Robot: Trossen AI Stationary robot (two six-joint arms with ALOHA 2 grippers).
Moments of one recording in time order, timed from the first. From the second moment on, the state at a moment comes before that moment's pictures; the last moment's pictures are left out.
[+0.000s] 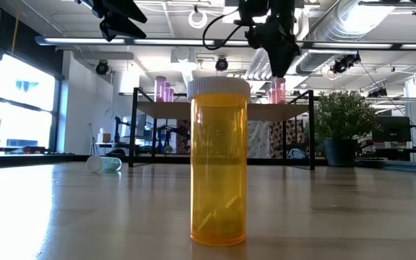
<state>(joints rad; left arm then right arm) 0.43 0.96 0.99 -0.58 0.08 -0.09 -0.48 1.82 1.95 -1.54 0.06 0.12</state>
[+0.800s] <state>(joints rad) 0.42 0.95 0.99 -0.78 0.09 -0.03 -0.14 1.81 2.13 -1.56 0.11 0.62</state>
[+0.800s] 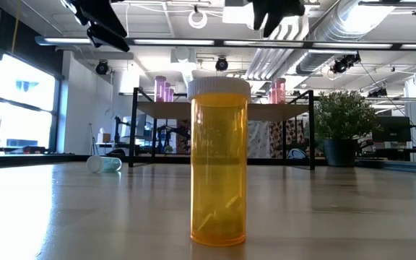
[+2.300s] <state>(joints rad) 0.20 0.94 0.91 -0.86 -0.05 -0.44 0.44 1.90 1.95 -1.57 0.16 0.97</state>
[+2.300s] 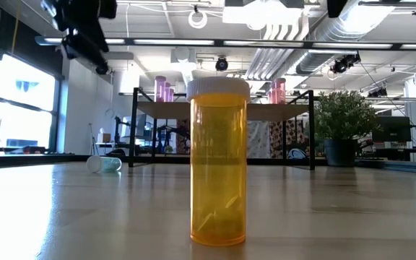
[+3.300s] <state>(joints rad) 0.05 0.96 0.53 -0.52 -0.18 -0.95 -0.02 1.89 2.00 -1.39 0.13 0.28</state>
